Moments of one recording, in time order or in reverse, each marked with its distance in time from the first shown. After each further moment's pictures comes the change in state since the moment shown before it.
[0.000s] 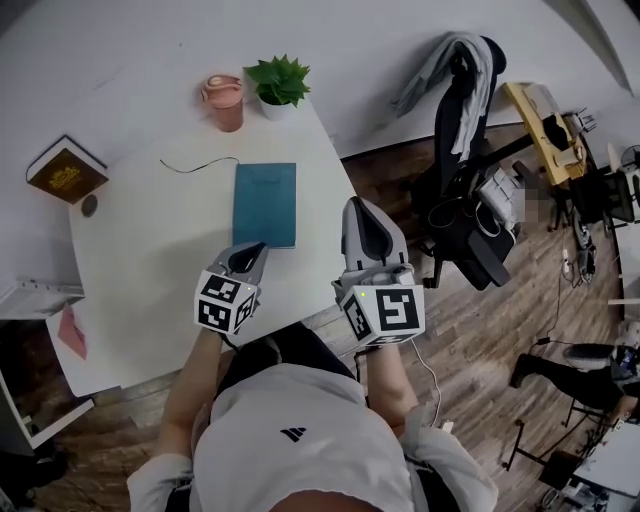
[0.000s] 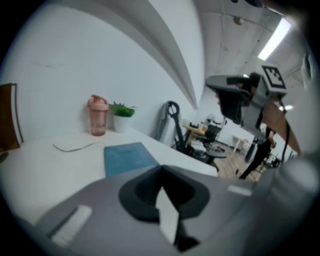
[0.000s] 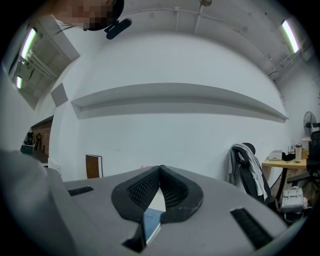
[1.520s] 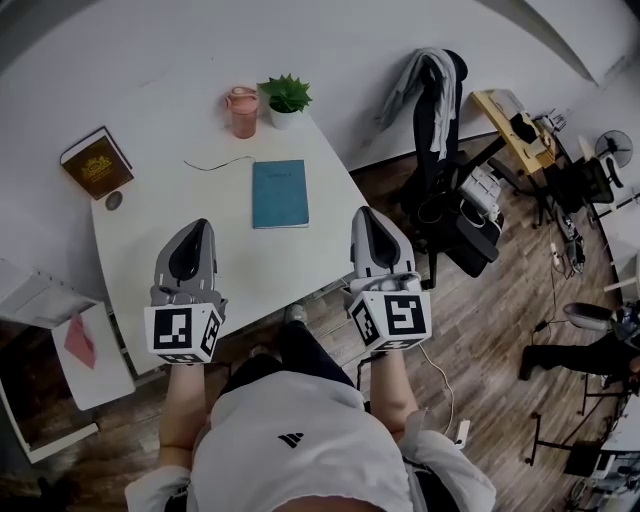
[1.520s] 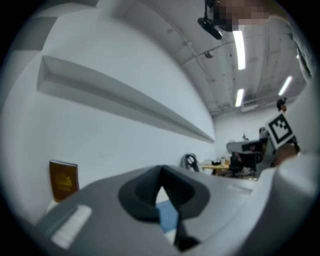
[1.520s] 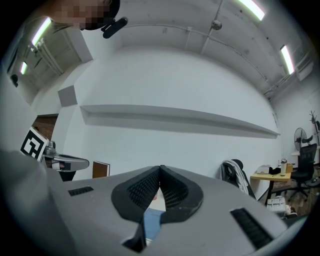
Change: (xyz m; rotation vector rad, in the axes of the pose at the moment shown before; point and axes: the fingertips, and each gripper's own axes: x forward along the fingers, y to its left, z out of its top) left arm -0.258 0.009 0.103 0.156 -0.582 0.323; right arm -0.115 0.090 0.050 -0.074 -0.100 -0.087
